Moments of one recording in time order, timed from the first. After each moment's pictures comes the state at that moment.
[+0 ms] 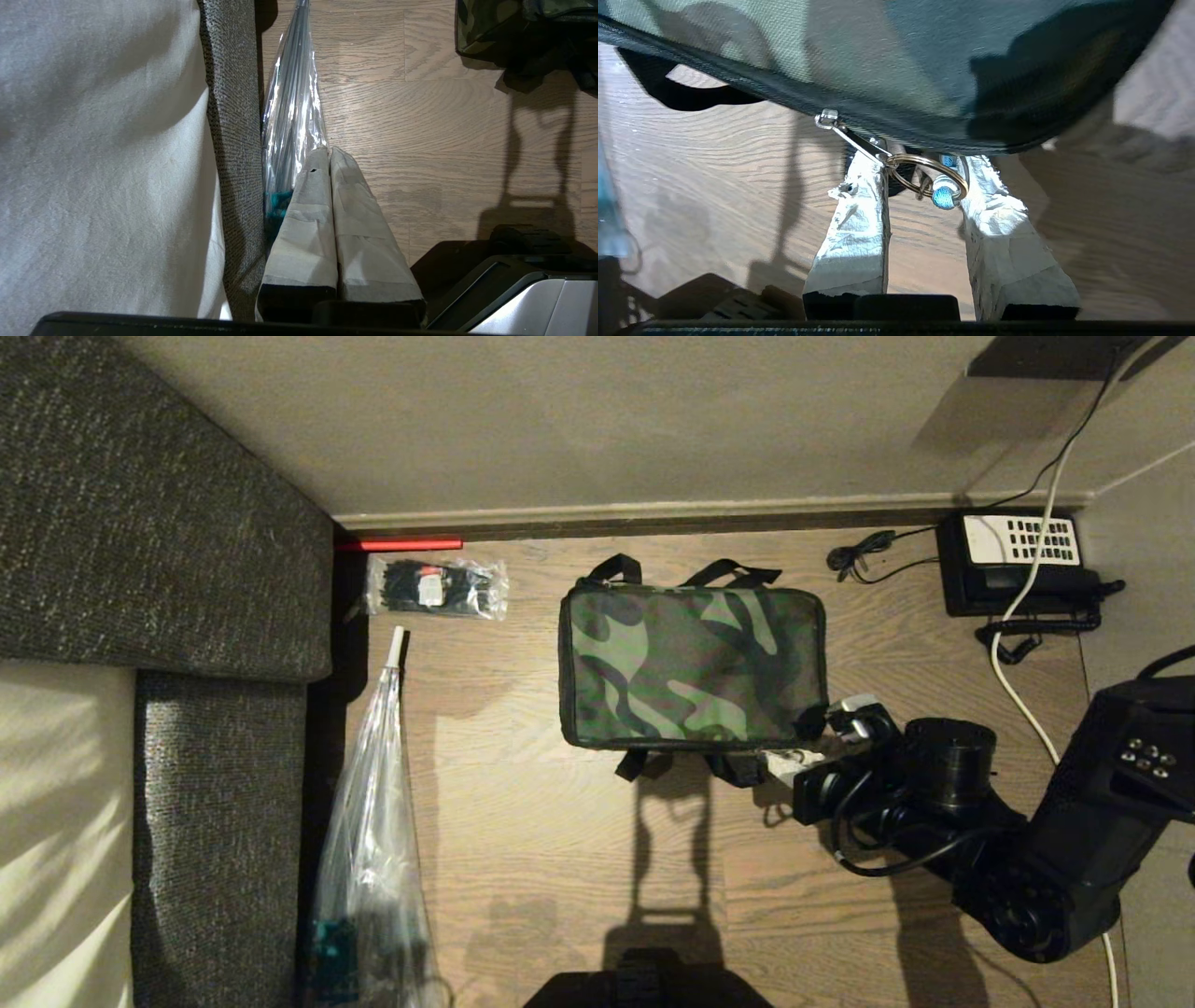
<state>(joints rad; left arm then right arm) 0.00 0.00 0.00 0.01 0.00 0.06 0.30 2.13 -0.54 -1.34 0.09 -0.02</state>
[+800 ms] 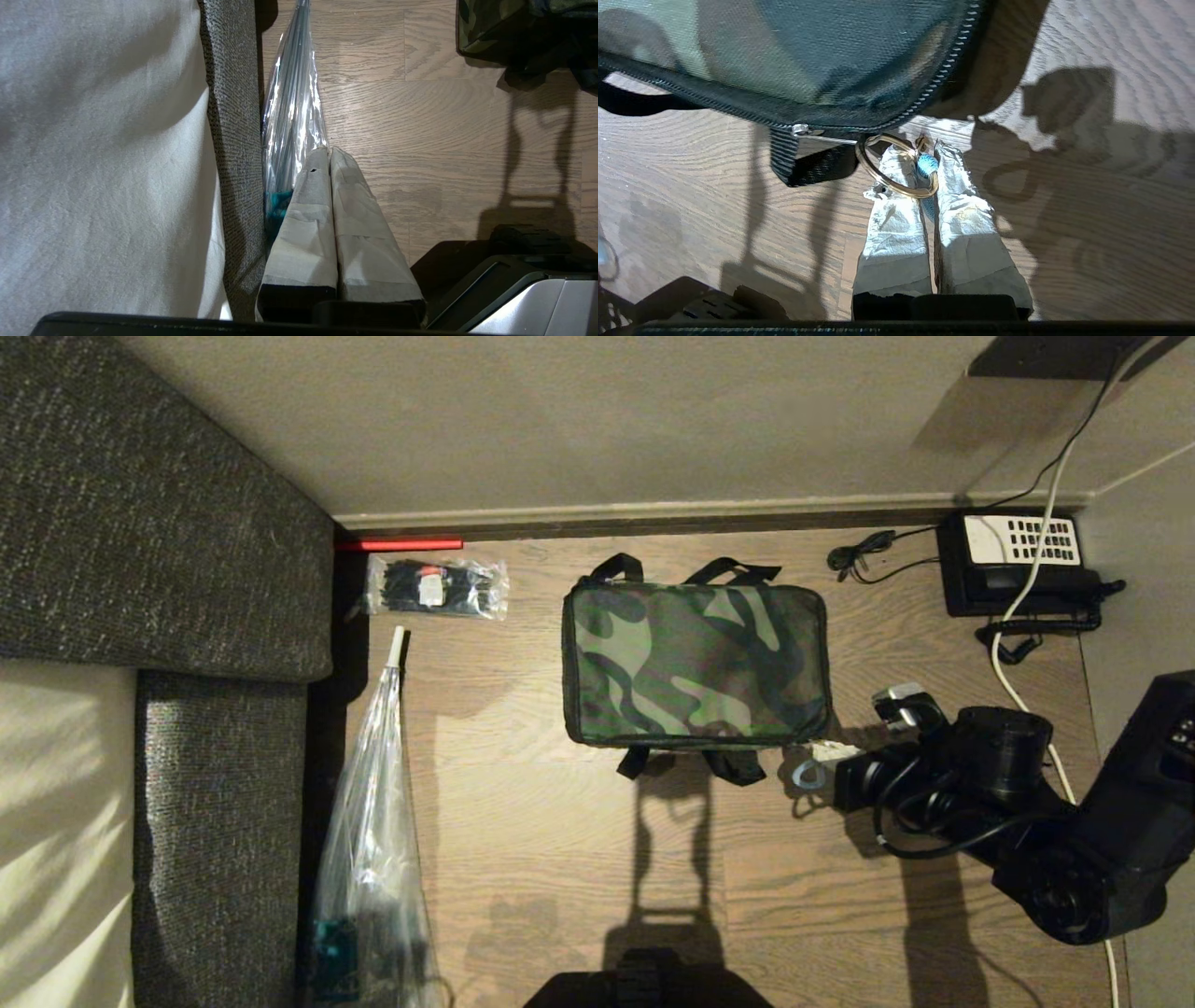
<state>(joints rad) 0.00 0.00 0.00 0.01 0.00 0.06 0.16 2.10 -0.52 -1.32 0.18 -0.04</state>
